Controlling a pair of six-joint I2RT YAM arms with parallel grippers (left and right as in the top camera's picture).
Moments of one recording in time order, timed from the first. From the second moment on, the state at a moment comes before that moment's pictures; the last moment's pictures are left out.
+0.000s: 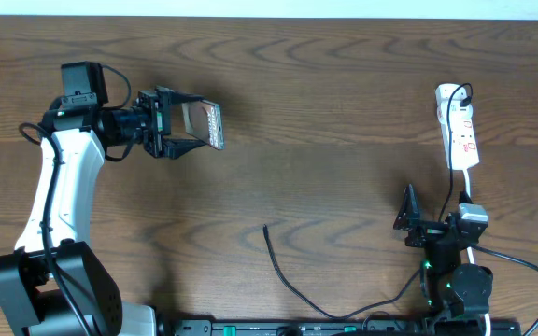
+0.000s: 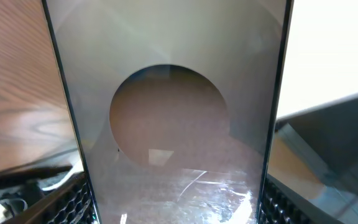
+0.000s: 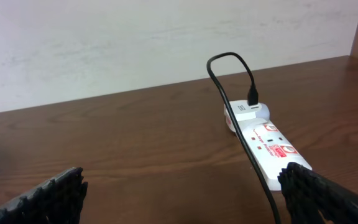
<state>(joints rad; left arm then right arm) 0.17 1.62 1.25 -0.78 1.07 -1.23 0.06 0.01 0.01 -0.06 0.11 0.16</state>
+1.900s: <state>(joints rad) -0.01 1.62 1.25 -0.87 0.42 -1.36 0.28 1.80 1.02 0.42 -1.07 0.86</state>
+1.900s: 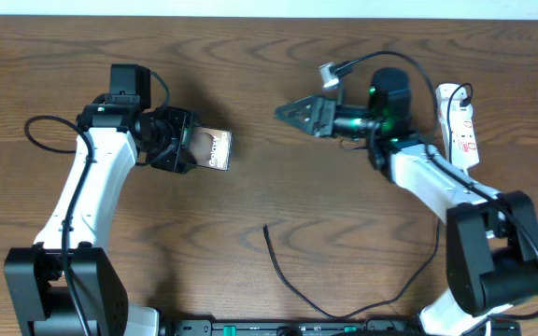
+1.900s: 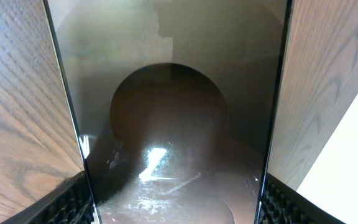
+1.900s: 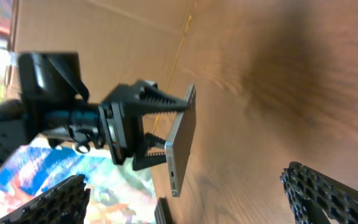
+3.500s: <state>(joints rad) -0.16 1.62 1.25 -0.85 0.36 -1.52 0.59 1.83 1.02 0.30 -0.69 0.80</state>
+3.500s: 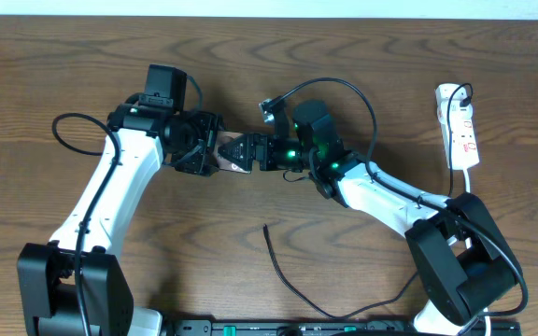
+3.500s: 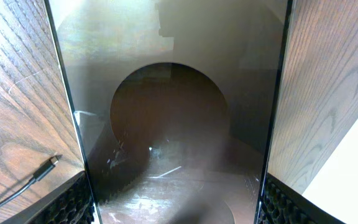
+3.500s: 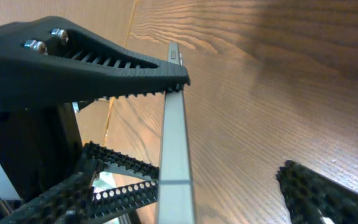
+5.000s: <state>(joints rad) -0.21 1.62 1.25 -0.84 0.36 -1.54 0.60 1.83 1.02 0.30 -0.67 0.81</state>
